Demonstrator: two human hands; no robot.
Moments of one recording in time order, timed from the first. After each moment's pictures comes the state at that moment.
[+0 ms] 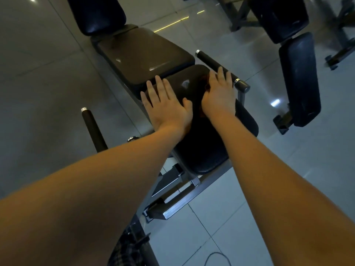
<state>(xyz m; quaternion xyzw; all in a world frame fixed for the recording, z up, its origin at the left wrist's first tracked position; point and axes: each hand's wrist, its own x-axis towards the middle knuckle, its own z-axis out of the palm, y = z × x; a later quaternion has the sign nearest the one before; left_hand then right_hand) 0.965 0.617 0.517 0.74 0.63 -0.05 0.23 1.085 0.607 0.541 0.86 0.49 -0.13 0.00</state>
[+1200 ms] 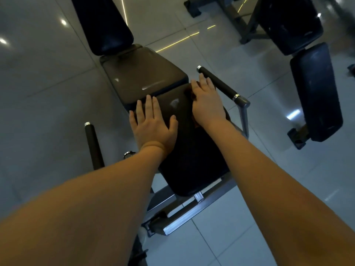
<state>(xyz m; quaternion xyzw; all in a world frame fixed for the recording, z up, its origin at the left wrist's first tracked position) 0.962 0.614 0.508 0.73 0.65 -0.02 0.21 1.116 0.634 0.534 0.78 0.59 -0.20 -0.03</state>
